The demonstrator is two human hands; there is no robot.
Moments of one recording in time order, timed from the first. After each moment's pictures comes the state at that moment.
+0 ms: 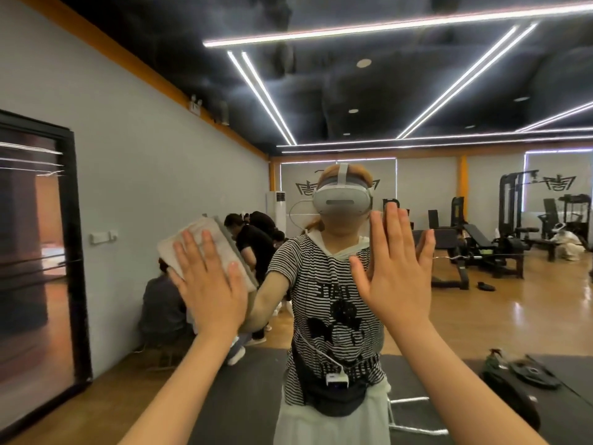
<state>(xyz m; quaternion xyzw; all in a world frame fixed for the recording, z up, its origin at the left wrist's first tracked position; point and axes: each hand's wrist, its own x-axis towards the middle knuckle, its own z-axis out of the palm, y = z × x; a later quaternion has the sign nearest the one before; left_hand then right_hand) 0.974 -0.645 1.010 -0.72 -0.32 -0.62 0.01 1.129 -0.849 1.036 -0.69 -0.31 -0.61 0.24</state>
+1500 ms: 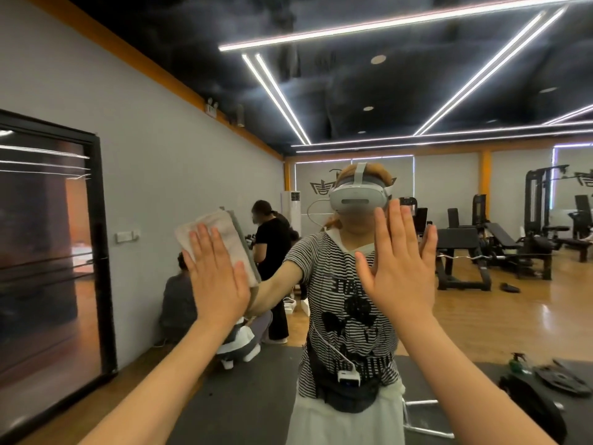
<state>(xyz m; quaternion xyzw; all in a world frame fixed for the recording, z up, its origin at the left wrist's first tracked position) 0.962 -0.632 1.012 -0.74 -0.27 -0.61 0.09 1.130 -0.848 1.034 -0.69 -0.32 -0.60 0.25</state>
